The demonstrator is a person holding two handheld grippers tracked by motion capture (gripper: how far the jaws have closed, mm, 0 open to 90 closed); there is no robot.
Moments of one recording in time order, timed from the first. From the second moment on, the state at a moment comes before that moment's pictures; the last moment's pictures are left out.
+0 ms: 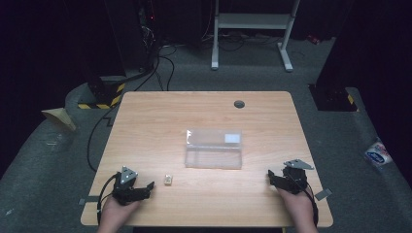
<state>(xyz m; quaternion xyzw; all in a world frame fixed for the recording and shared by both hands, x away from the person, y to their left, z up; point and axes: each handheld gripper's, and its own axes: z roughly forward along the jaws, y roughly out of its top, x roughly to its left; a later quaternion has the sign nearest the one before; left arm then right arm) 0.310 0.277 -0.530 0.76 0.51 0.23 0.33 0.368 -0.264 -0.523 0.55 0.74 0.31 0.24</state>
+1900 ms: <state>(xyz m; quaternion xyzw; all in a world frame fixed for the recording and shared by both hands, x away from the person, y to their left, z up) 0.326 0.224 -0.509 0.79 0.46 0.19 0.37 0.367 -0.264 -0.524 0.55 0.74 0.30 0.24</state>
